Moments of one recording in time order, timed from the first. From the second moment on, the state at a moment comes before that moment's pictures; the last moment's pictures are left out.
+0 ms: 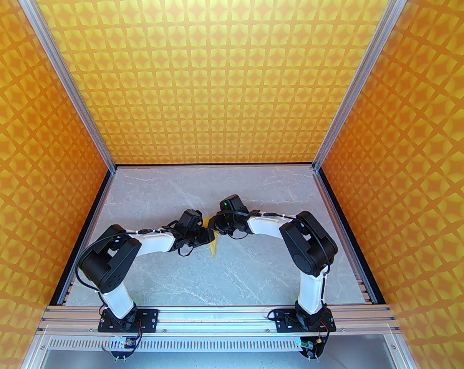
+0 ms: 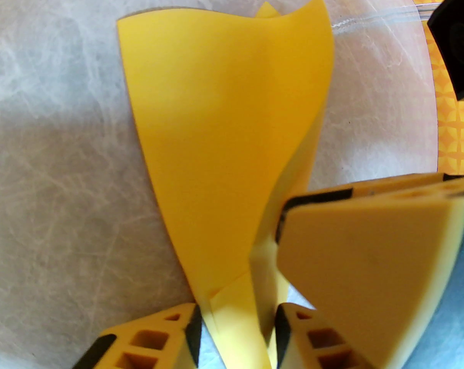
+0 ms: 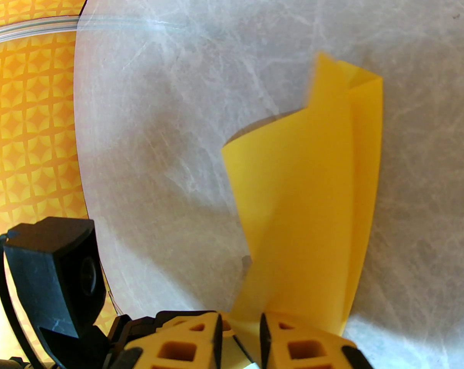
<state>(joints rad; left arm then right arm) -0.63 1.75 0.83 0.05 0.28 -0.85 0.58 1.93 1.11 -0.05 -0.48 0.92</state>
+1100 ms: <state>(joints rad) -0.62 1.77 0.83 0.06 0.28 -0.84 0.57 1.72 0.84 0.04 -0.48 0.91</state>
